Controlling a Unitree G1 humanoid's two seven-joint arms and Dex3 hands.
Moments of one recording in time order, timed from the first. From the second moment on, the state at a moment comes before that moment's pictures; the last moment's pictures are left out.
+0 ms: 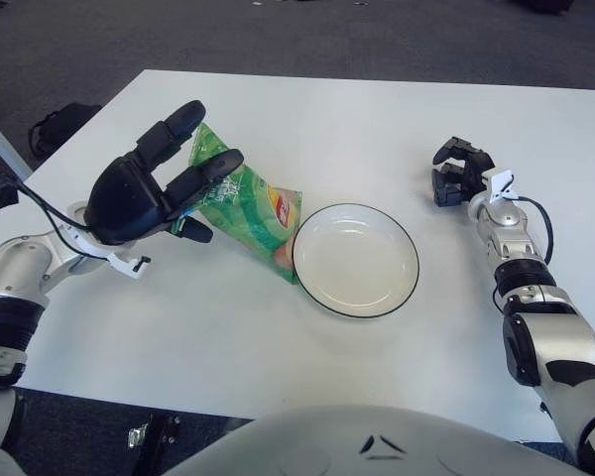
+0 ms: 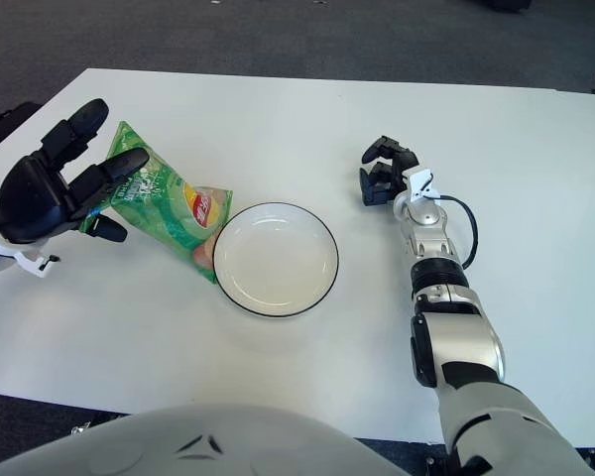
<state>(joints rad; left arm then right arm) -0.28 0.92 -0.15 0.26 1.25 -0.86 1.13 -0.61 -0.36 -0.05 0.91 0.04 -0.23 0.11</state>
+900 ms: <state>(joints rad) -0.49 0.88 -0.46 0.49 1.37 -0.79 1.29 -0.60 -0.37 -0.04 0.88 0.01 -0.23 0.10</state>
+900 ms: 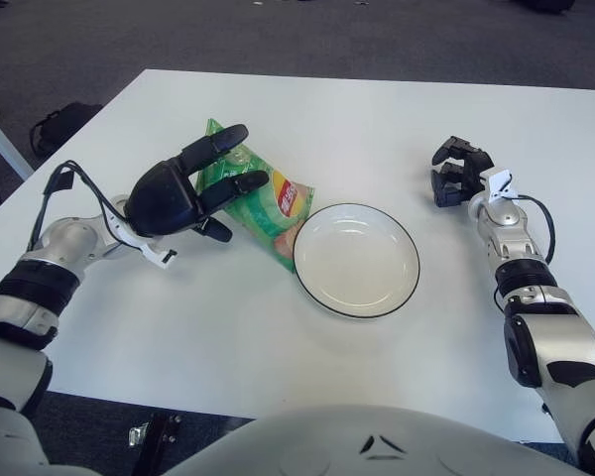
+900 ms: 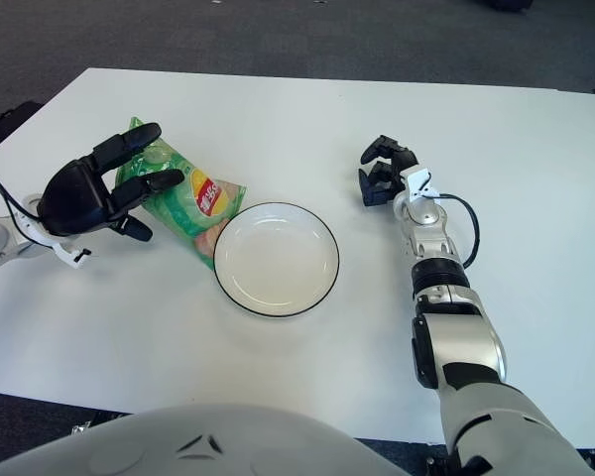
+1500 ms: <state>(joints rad) -0.56 0.88 -0.53 0.55 1.26 -0.89 1.12 -0.58 -0.38 -0.01 0.84 -0.02 -0.23 0.09</state>
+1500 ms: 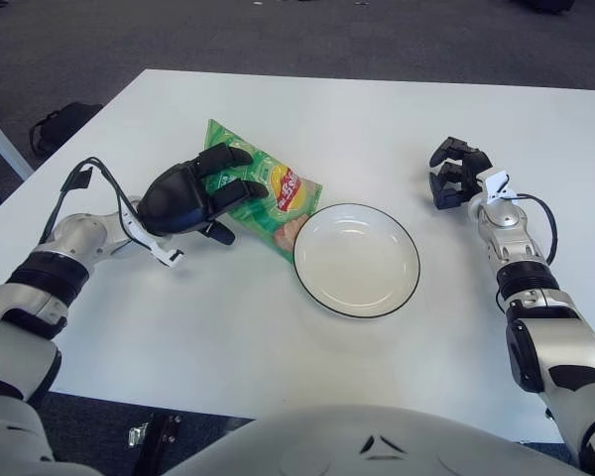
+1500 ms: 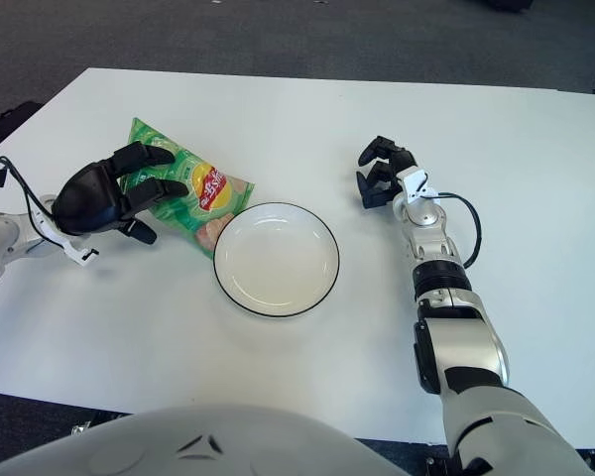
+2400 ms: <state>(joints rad) -0.58 0.86 -0.57 0.55 1.27 -0.79 1.15 -0.55 -0.38 0.00 0.76 -0.07 -0.19 0.08</state>
